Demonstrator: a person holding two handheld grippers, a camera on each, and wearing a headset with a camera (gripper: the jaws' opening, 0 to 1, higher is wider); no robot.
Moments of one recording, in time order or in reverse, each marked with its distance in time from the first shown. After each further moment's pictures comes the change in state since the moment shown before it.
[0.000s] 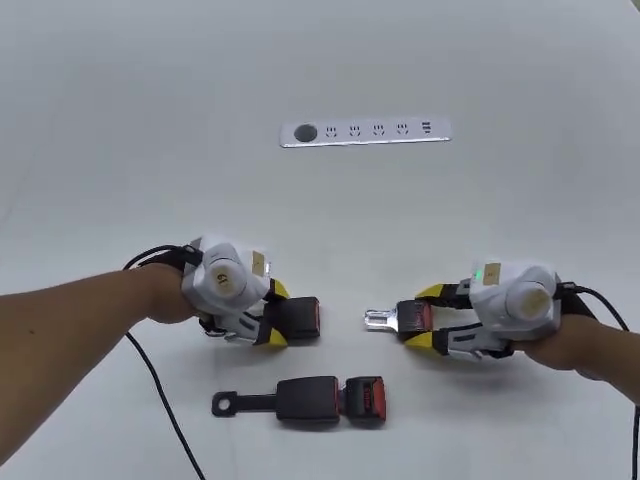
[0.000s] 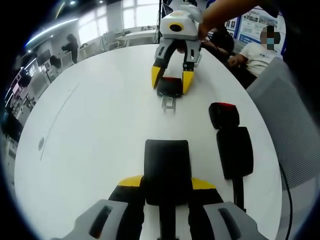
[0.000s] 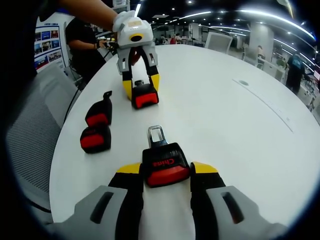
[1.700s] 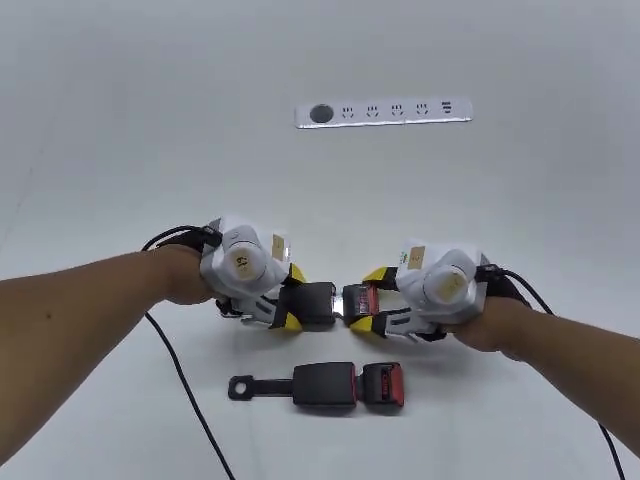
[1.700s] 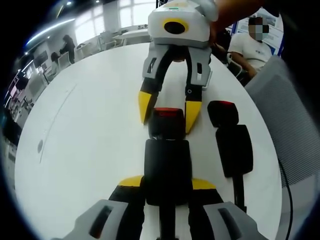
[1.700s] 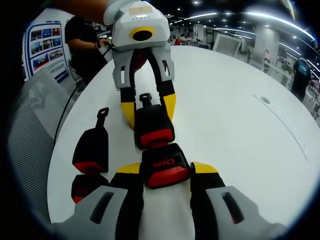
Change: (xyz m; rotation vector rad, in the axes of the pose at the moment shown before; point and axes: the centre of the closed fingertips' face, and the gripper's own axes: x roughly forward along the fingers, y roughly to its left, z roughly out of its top) left arm 0.000 0.001 -0.001 0.019 0.019 -0.013; right arm 0.075 0.025 0.060 -0.033 -0.005 0.022
